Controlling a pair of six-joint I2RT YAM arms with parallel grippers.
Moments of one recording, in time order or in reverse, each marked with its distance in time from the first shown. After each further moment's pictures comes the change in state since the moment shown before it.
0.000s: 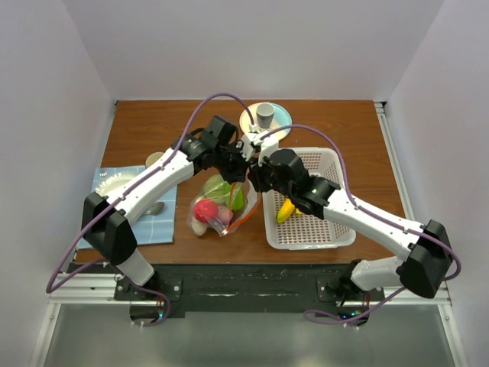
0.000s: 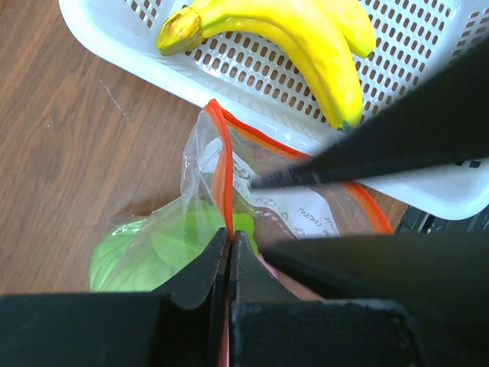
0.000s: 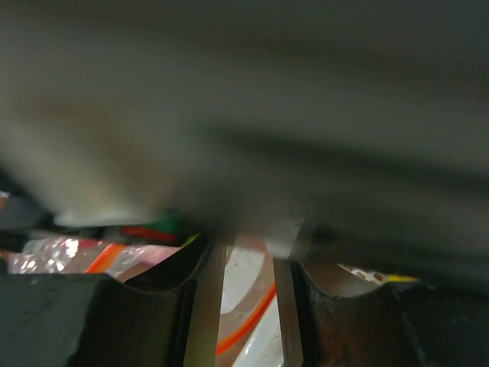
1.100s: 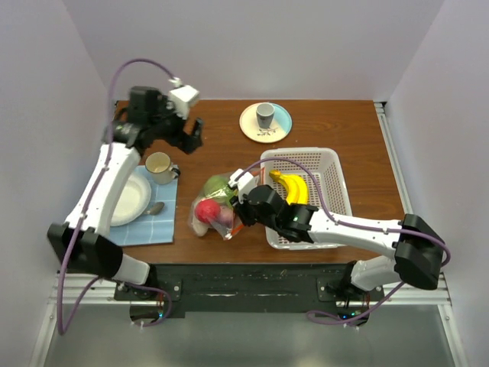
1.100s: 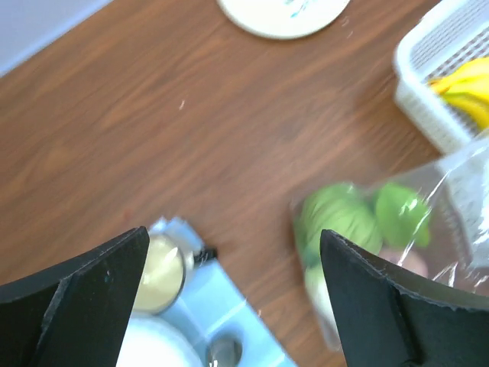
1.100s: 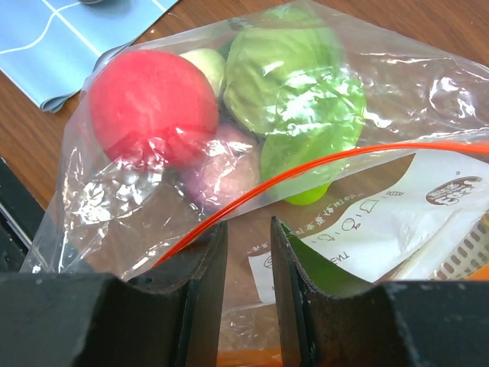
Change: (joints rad) left arm 0.450 -0.175 0.054 0.019 0.002 0.036; right arm 0.244 0.050 -0.180 0.144 0.069 -0.023
